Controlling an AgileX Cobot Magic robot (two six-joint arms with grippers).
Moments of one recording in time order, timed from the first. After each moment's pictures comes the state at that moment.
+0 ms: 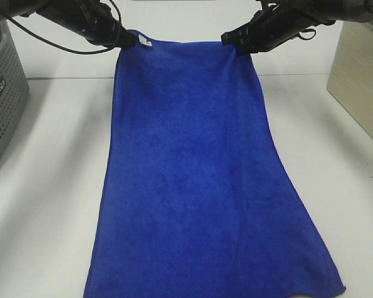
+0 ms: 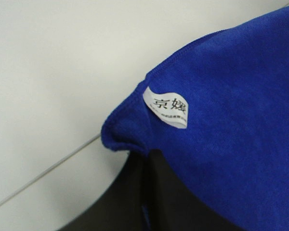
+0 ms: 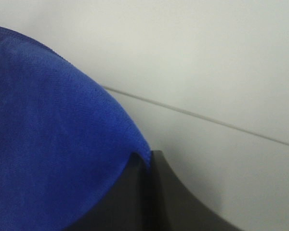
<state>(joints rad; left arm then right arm) -0.18 2.50 -2.26 -0.56 0.62 0.69 0.19 2.36 -1.96 0.49 0.40 -0.46</state>
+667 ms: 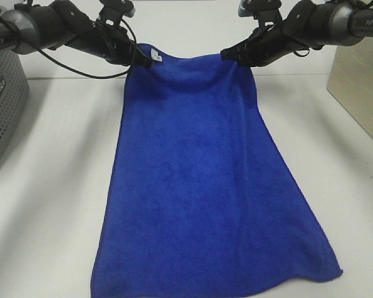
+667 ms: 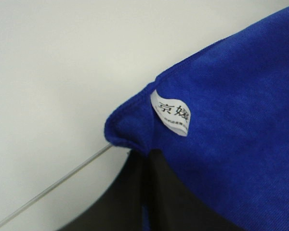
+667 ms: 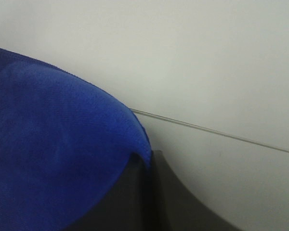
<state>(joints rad) -0.22 2.61 -2.26 -0.61 0.41 0.80 0.19 2.46 -1.96 0.49 0.24 -0.46</state>
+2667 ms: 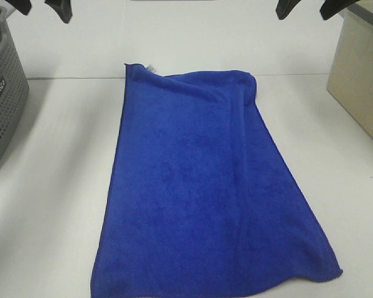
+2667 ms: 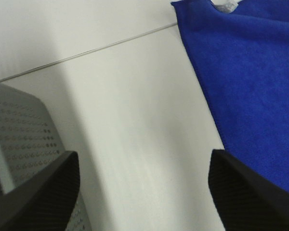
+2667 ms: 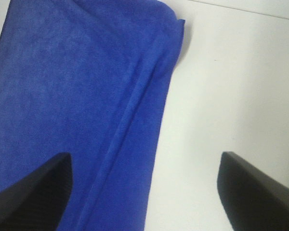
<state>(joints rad) -0.17 2.19 -2.26 0.06 1.18 0.01 0.14 1.98 -2.02 0.21 1.19 -0.11</state>
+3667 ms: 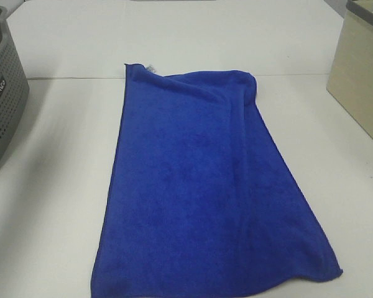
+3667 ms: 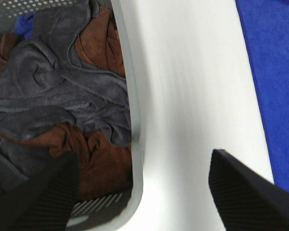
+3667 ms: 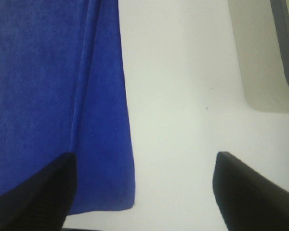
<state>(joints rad) -0.02 1.43 -1.42 0.04 1.04 0.00 -0.04 1.28 -1.35 0.19 1.22 -0.01</state>
